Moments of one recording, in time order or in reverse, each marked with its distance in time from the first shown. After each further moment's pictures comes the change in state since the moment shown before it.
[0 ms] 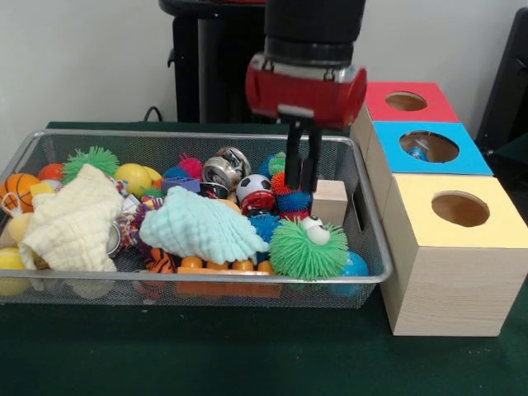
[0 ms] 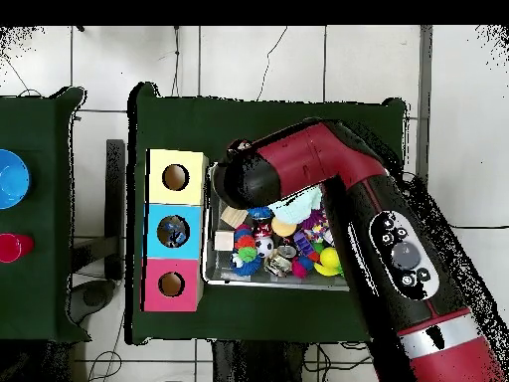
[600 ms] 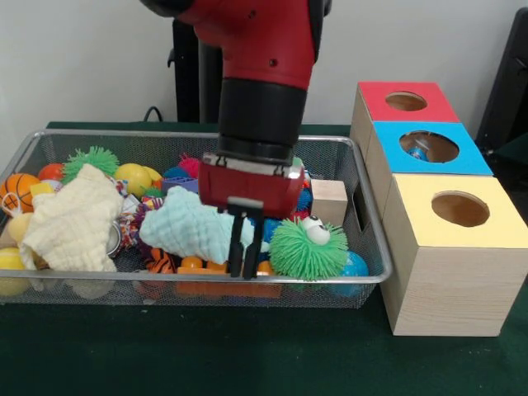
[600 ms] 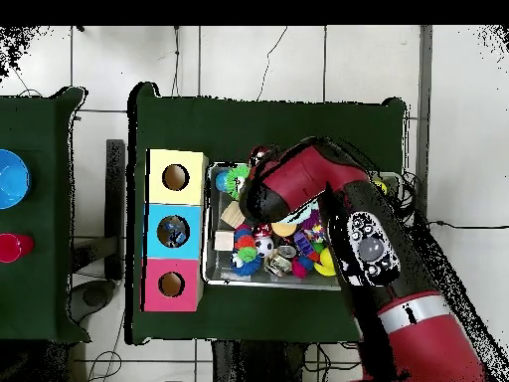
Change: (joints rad) arm 0.093 0.122 -0.174 -0.042 -0.382 -0.275 -0.017
